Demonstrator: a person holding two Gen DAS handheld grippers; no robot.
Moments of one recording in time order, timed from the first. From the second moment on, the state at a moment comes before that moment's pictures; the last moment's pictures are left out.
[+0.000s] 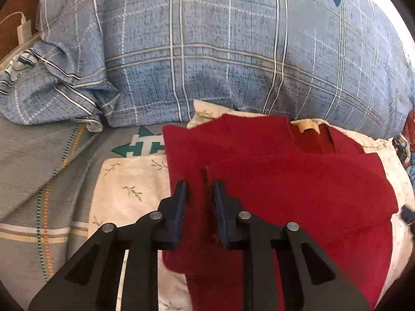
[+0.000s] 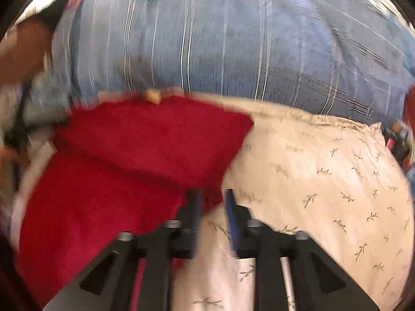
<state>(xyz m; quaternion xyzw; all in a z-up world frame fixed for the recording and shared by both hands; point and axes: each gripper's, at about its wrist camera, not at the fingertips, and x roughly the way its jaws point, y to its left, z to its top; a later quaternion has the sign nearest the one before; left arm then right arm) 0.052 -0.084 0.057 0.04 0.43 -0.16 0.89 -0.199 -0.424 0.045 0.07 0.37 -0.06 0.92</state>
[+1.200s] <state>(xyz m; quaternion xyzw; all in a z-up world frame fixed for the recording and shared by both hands) 0.004 -0.068 0.062 0.07 0.40 -0.09 0.91 -0.173 -0.385 0.038 0.09 0.37 -0.09 0.92</state>
